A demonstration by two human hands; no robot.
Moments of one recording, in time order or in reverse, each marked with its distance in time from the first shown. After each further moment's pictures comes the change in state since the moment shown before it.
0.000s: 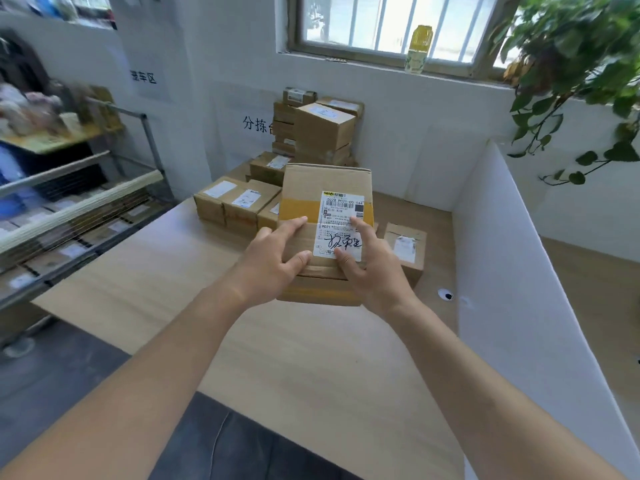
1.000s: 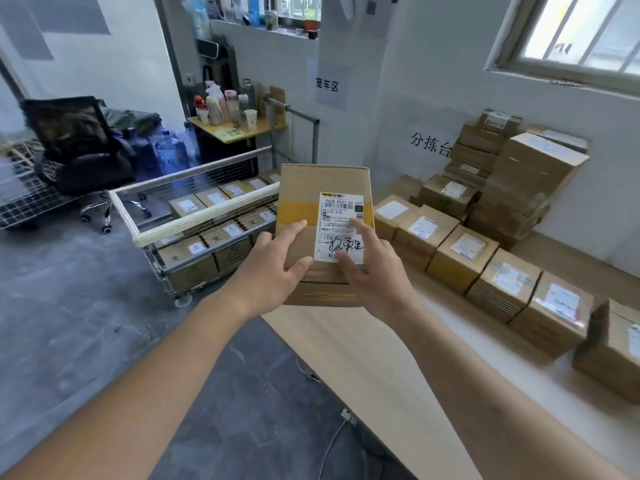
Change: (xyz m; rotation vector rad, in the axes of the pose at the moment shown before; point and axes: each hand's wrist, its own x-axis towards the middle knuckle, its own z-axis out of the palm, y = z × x) left_hand -0.078 -0.292 -0.313 0.077 0.202 -0.308; right_hand 0.073 -0.306 0.336 0.072 -0.310 -0.213
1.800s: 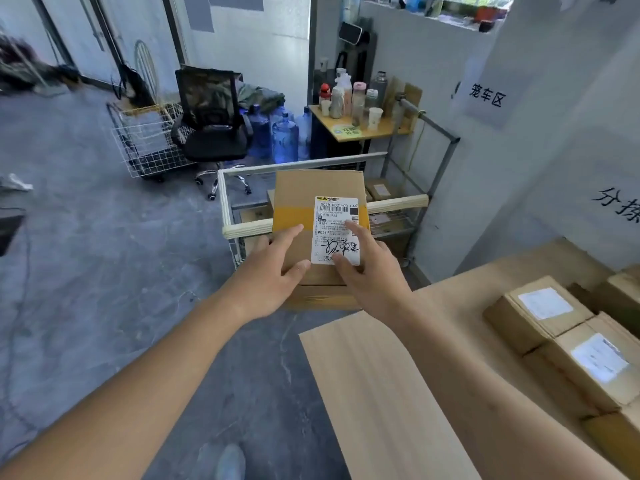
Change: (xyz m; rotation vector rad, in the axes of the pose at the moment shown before) left_hand 0.167 -0.193 -0.097 0.037 0.221 -0.351; right_hand 0.288 -0.056 0.203 0.056 -0.371 -0.250
